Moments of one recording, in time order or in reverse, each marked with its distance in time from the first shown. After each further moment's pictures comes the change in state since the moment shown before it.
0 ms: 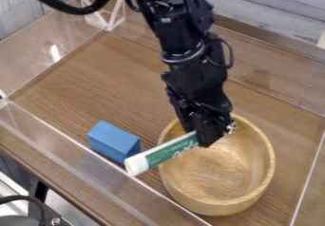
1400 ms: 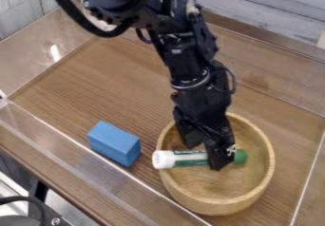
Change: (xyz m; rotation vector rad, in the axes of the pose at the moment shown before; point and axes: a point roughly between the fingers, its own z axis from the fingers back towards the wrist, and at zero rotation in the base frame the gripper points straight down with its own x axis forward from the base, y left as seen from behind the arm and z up) arm 0.003 0.005 -0.037 -0.010 0.017 -0.087
